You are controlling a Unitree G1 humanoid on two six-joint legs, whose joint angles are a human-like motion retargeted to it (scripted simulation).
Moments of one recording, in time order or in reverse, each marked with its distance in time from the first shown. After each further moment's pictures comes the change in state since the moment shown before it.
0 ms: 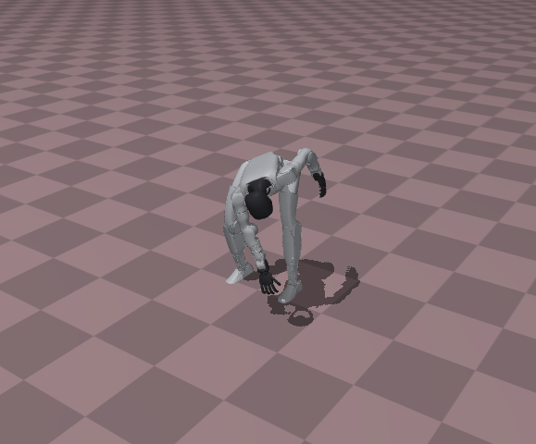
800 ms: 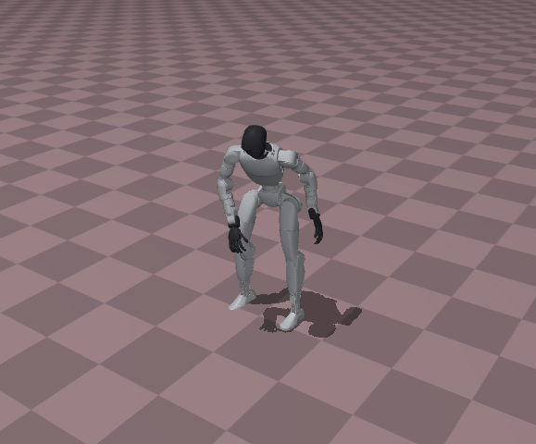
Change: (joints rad) left arm 0.002 -0.055 0.255 0.247 0.058 0.088 0.170; right arm 1.094 0.096 -0.200 -0.665 -0.132 -0.123 -0.215; waist -0.187 -0.282 -0.117; left_leg 1.039 0.124 0.304 -0.170 -0.128 0.012; right_leg 0.973 0.189 0.252 -0.443 0.084 0.170
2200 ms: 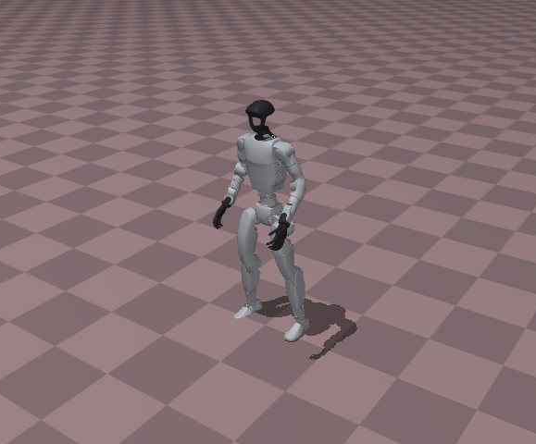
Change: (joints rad) left arm 0.148 -0.096 0.076 -0.179 0.148 0.070 -0.068; right arm 0.767 0.010 -0.623 0.128 0.234 0.032 0.208; waist -0.133 0.138 -0.351; left_leg 0.663 0.002 0.360 0.000 -0.235 0.053; right_leg 0.517 0.058 0.332 -0.118 -0.128 -0.012
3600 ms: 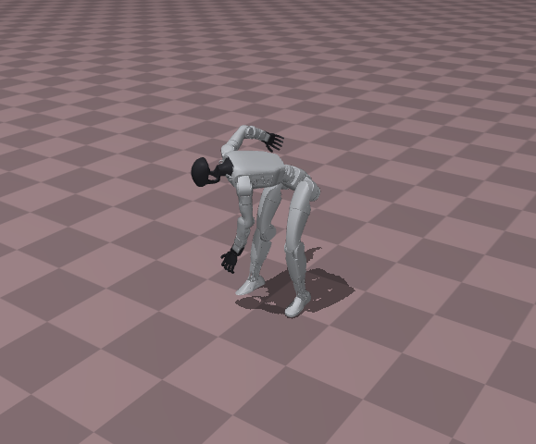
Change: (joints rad) left arm -1.481 0.157 -0.844 0.612 0.126 0.048 0.153; right arm 0.275 -0.384 0.047 -0.200 0.370 -0.099 0.070; waist -0.474 -0.002 0.468; left_leg -1.584 0.136 0.007 0.741 0.057 -0.023; right_leg -1.272 0.071 0.058 0.011 0.390 0.062
